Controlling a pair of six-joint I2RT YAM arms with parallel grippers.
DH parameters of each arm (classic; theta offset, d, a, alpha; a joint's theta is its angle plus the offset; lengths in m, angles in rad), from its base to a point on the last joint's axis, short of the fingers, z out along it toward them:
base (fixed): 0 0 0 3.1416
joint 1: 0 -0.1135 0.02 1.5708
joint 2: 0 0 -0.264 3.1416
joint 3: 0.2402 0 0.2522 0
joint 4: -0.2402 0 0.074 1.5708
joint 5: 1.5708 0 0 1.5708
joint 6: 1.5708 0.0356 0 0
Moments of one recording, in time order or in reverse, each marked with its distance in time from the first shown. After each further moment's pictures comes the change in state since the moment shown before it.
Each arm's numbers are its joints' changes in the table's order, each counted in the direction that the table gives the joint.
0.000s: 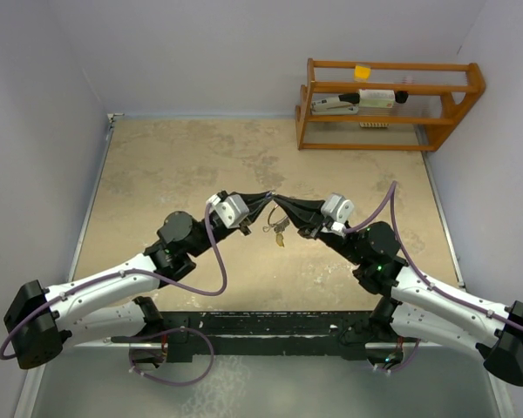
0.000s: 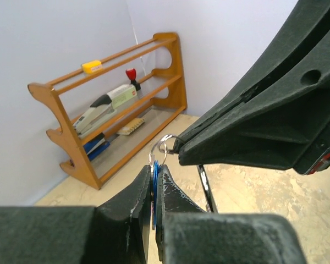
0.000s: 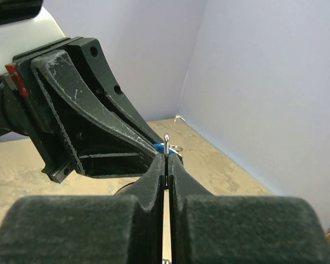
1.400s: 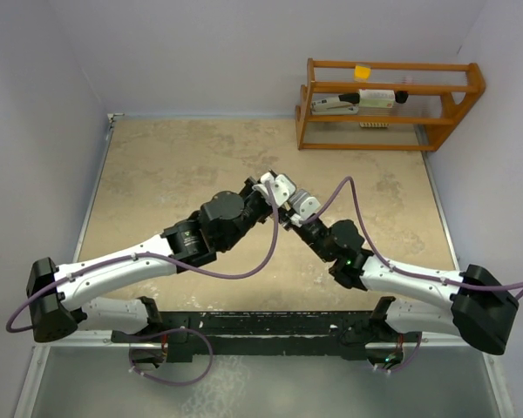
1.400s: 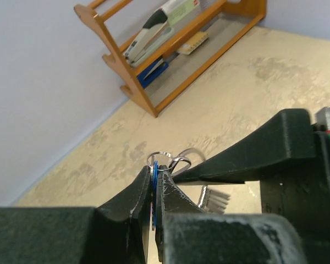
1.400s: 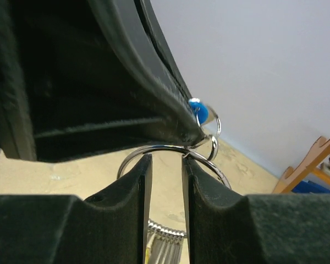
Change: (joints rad) left arm 0.147 0.182 0.408 -0.571 -0.492 0.130; right arm -0.036 0.298 -0.033 0.216 0.267 -0.129
